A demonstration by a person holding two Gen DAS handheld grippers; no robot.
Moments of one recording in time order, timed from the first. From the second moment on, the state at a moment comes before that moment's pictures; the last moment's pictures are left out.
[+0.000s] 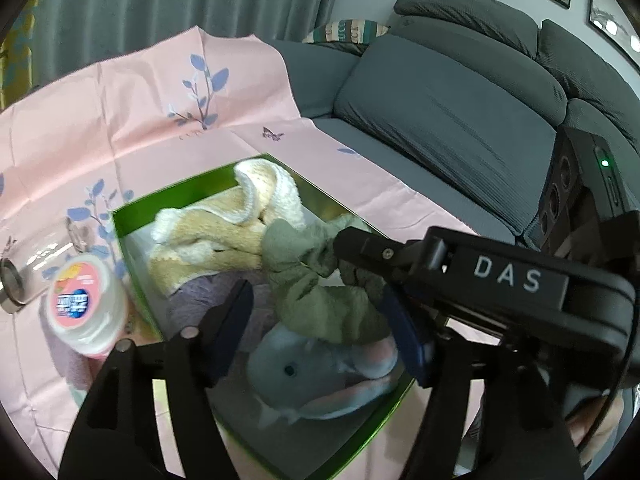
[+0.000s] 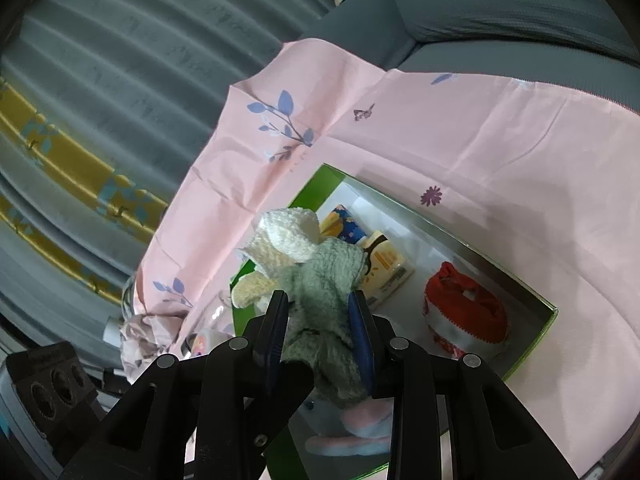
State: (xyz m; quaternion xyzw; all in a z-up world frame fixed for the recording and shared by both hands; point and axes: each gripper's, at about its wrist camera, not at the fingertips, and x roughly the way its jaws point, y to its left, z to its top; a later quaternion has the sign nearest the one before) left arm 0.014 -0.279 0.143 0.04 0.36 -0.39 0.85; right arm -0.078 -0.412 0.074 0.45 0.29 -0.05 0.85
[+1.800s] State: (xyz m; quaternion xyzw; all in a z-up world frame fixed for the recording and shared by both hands) left arm 0.004 -0.041 0.071 -0.16 0.47 -0.12 0.86; right arm -0.054 -0.280 0.133 0.28 0.34 0.08 0.89
